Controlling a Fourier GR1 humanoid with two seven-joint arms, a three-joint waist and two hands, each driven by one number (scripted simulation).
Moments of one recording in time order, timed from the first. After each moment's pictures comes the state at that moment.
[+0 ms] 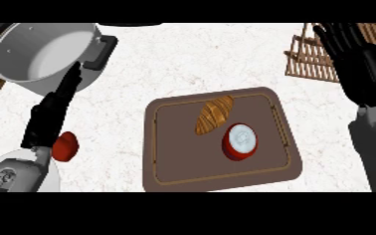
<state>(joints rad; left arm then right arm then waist) -0.17 0.52 -0.22 -1.52 0.09 0.24 0.12 -0.41 -0.42 -0.03 -1.52 -0.33 0.03 0.07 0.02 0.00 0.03</state>
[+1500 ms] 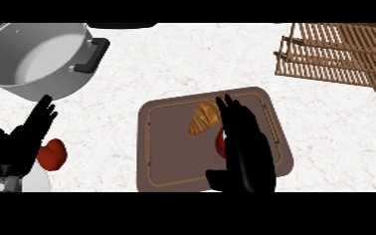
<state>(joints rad) 0.03 0.50 -0.04 -1.41 0.30 0.11 0.06 -0.22 -0.15 0.72 -1.84 1.04 -0.07 0.94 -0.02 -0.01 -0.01</state>
